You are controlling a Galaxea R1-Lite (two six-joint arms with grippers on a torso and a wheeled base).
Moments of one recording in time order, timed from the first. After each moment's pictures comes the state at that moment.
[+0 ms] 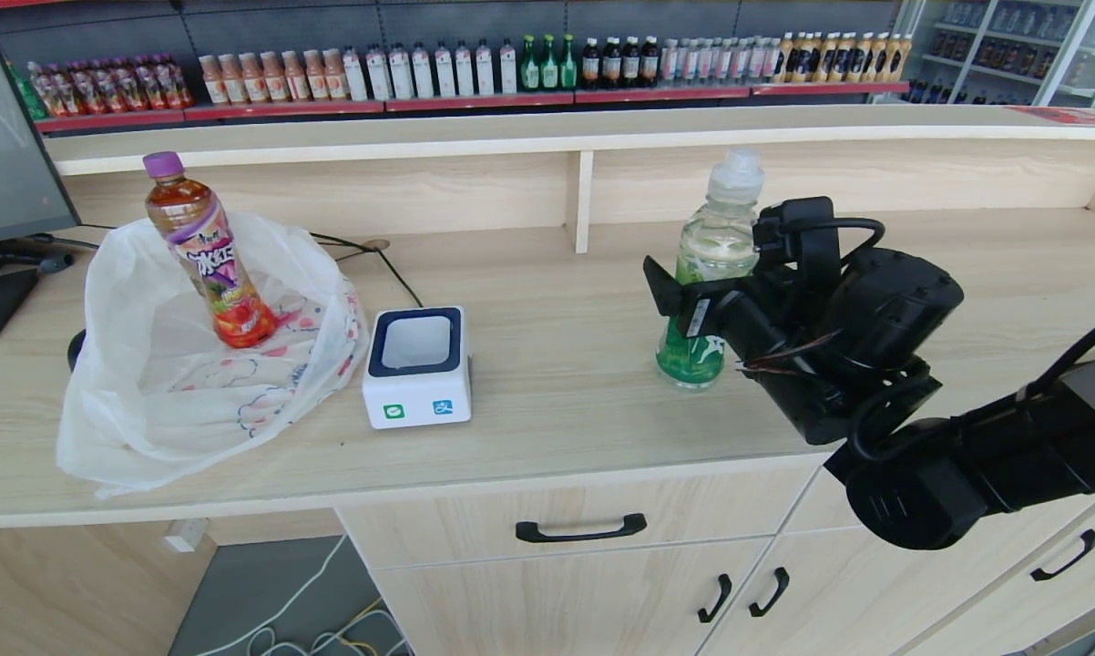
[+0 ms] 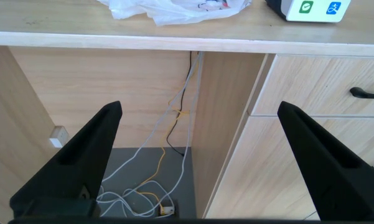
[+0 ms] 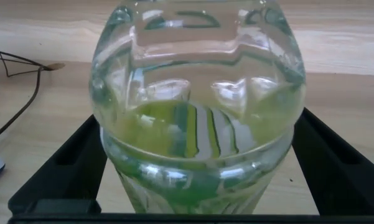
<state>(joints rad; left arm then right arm) 0.00 0.00 0.00 0.00 0.00 0.00 0.52 1.96 -0.93 -1.30 -0.26 -0.10</state>
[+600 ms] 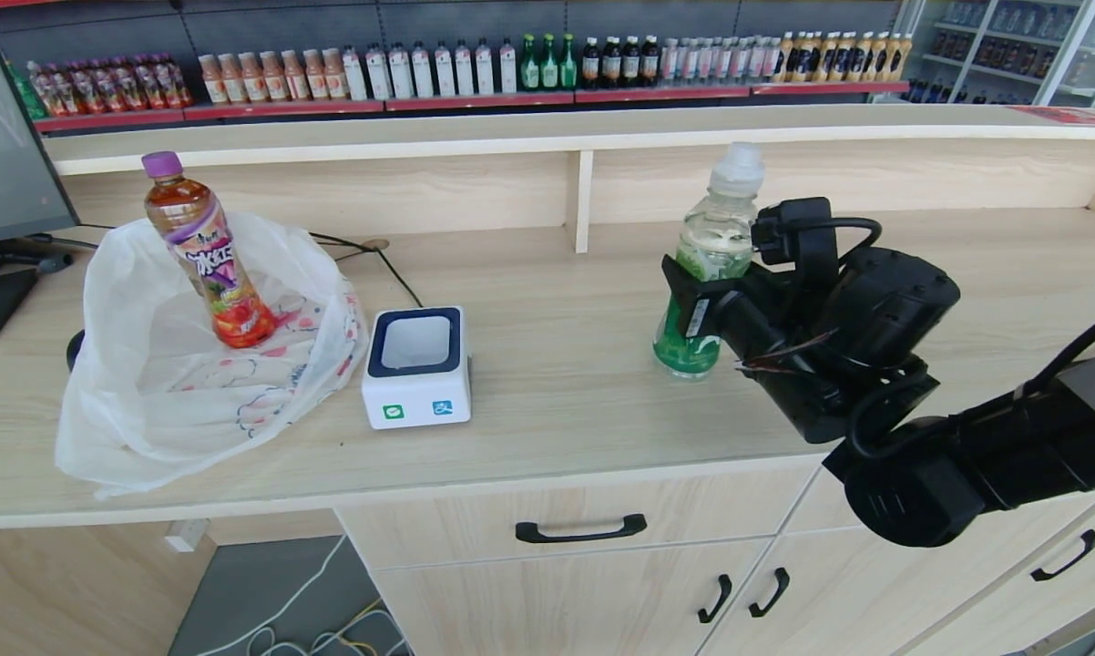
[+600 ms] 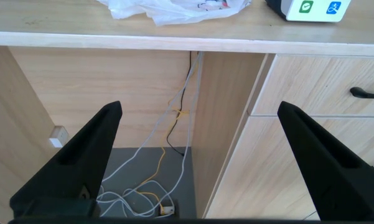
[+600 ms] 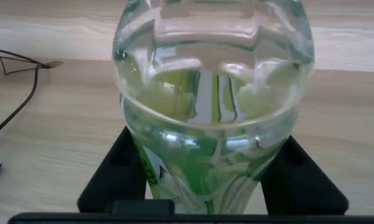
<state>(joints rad) 0.00 0.00 0.00 0.00 0.00 0.00 0.52 1.96 -0.94 -1.30 -0.26 -0.10</state>
